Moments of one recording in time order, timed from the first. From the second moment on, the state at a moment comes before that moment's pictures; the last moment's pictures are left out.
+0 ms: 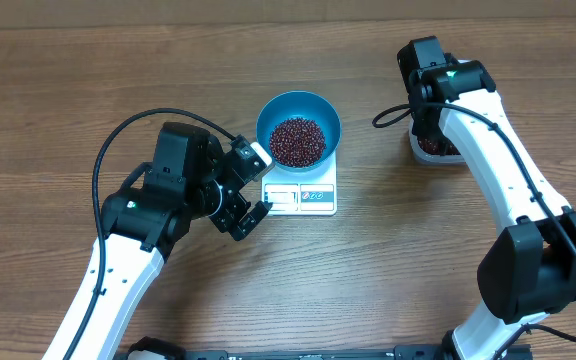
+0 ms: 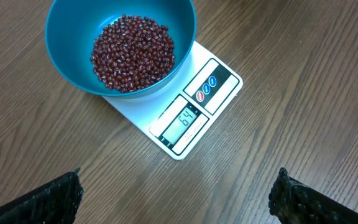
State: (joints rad) left arm -0.31 1.22 1.07 -0.80 0.34 0.47; right arm 0.21 1.86 1.64 -1.19 0.59 0.50
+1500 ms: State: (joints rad) left arm -0.31 1.22 1.07 -0.80 0.34 0.47; right arm 0.22 1.96 1.51 -1.06 0.59 0.45
